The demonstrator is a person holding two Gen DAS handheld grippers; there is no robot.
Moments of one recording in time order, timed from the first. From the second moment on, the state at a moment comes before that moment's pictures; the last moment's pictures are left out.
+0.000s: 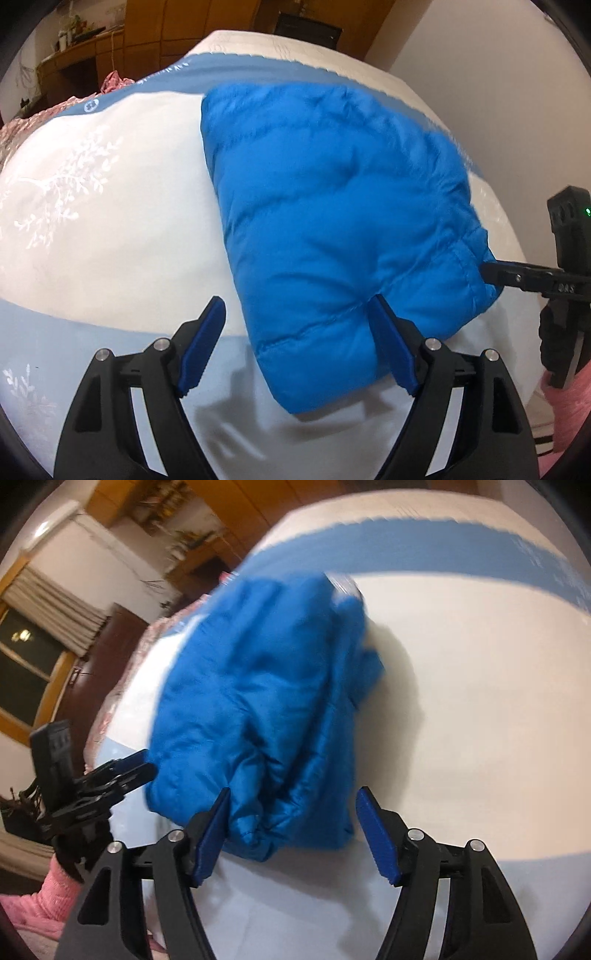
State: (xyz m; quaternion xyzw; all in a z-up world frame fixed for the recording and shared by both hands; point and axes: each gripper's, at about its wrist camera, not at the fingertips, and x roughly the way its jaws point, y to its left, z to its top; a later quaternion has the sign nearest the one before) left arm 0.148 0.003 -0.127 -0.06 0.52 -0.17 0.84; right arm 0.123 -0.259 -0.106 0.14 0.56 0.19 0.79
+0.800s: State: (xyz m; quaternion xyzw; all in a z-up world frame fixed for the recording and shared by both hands) left arm 0.077 -0.010 -0.040 -0.01 0.49 -0.10 0.87; right arm 0.039 -0.247 -0.007 0.06 0.51 0.09 0.85
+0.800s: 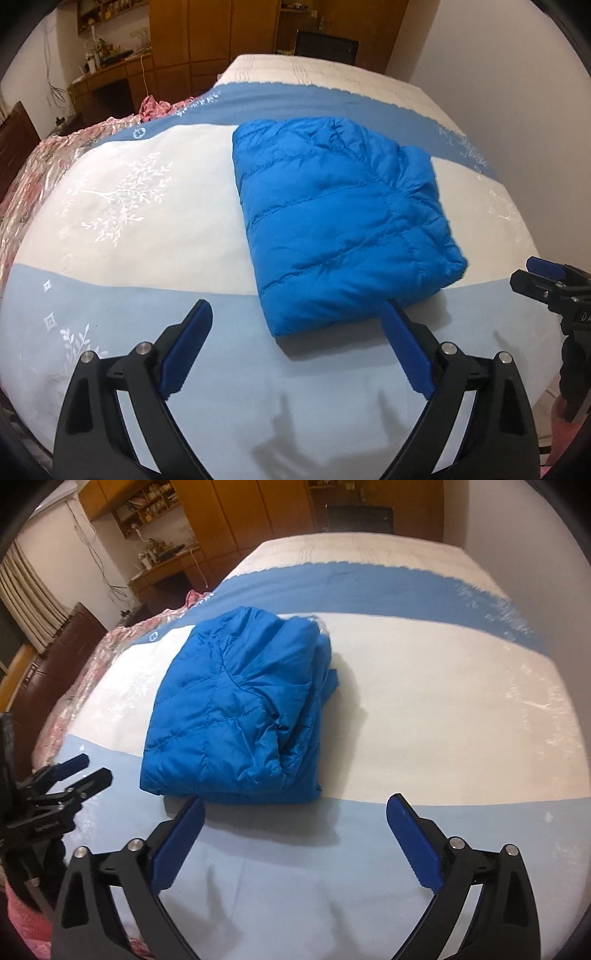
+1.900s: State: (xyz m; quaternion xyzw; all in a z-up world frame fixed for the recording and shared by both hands) left arm -0.006 0.001 0.021 0.01 0.46 -0.04 0.89; right arm -0.026 -0.218 0.037 0.02 0.51 0.08 0.86
